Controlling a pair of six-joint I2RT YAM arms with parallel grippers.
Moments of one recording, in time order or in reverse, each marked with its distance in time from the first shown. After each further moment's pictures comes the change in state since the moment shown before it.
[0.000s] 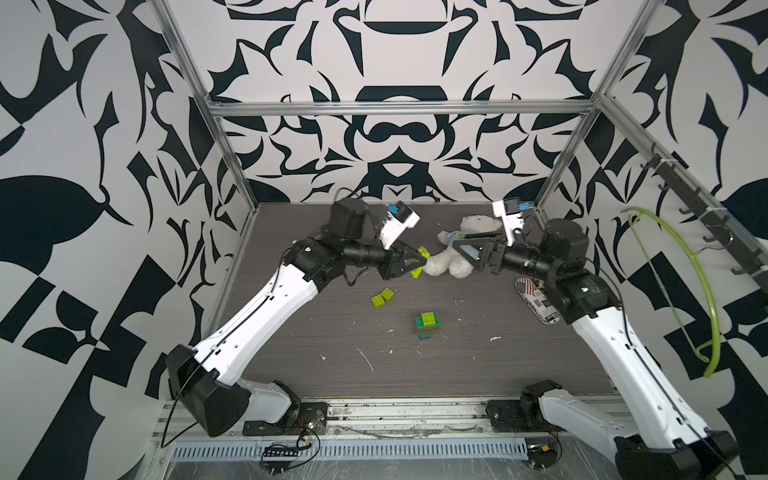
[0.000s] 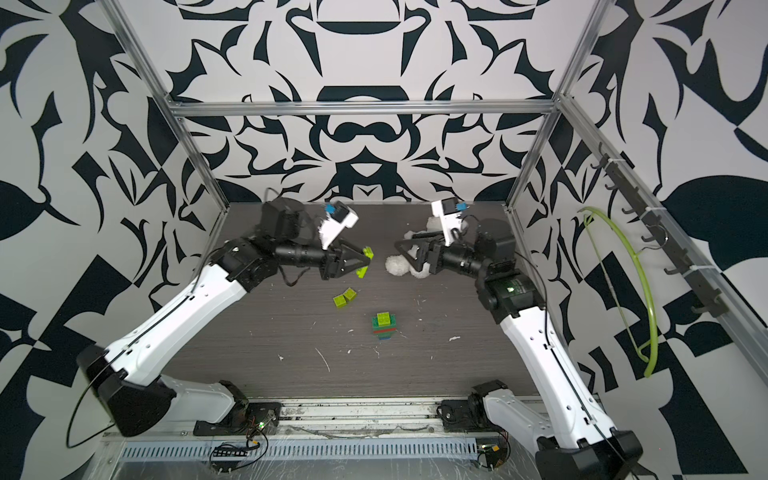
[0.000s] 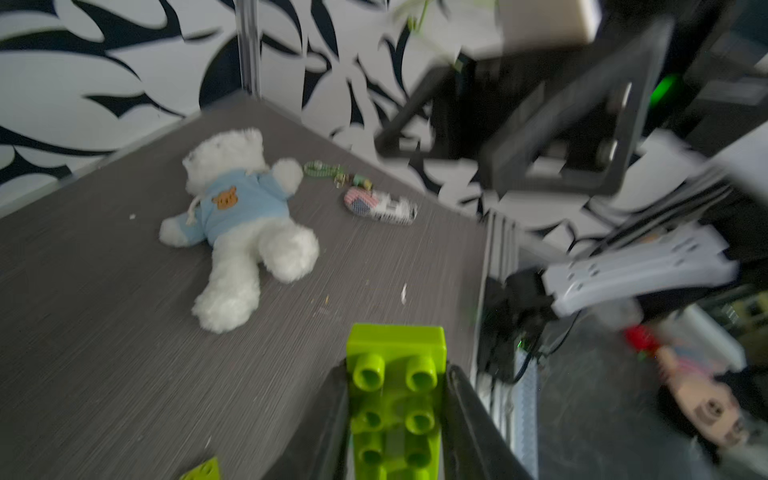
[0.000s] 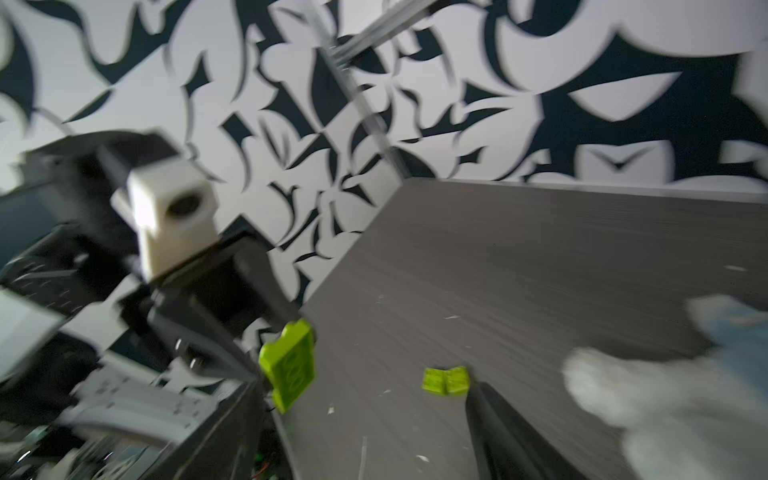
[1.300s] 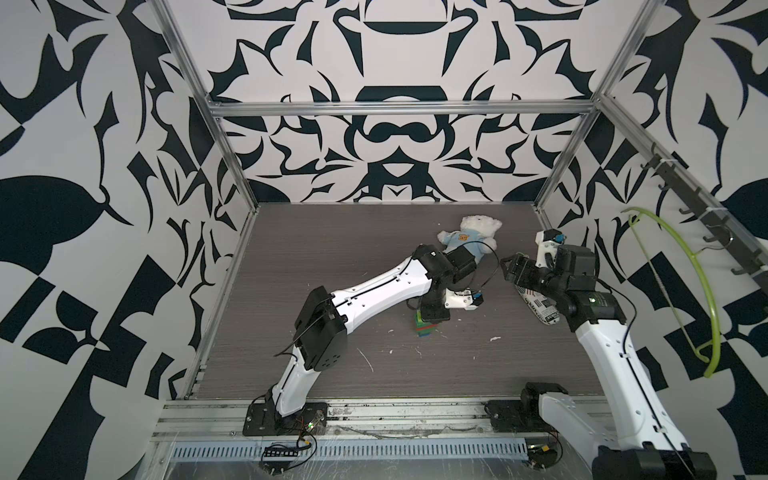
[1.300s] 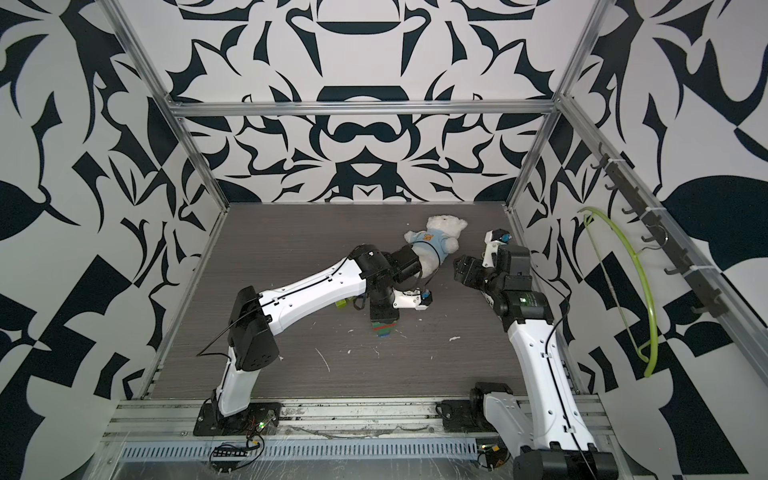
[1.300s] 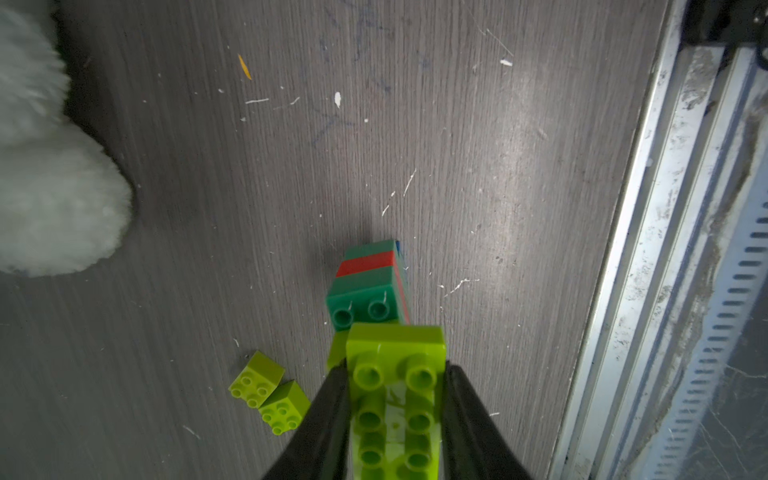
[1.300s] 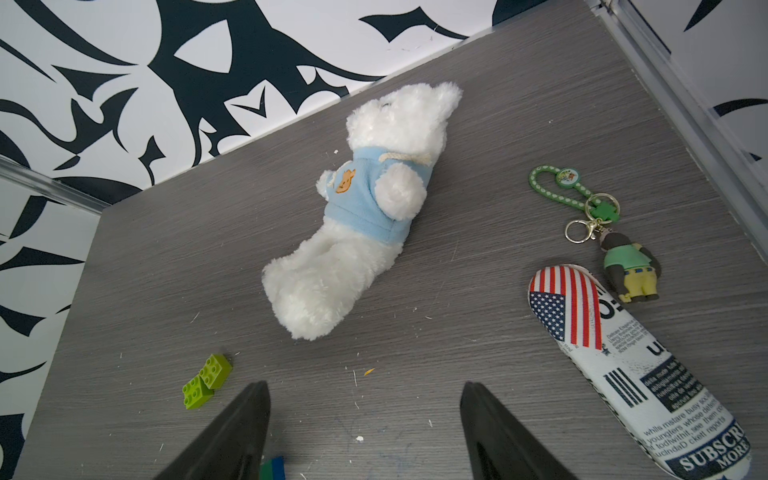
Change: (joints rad) left arm -0.324 0.637 0.512 -0.659 -0.547 0.462; right arm -0.245 -0.086 -0.232 -0.196 0.439 -0.050
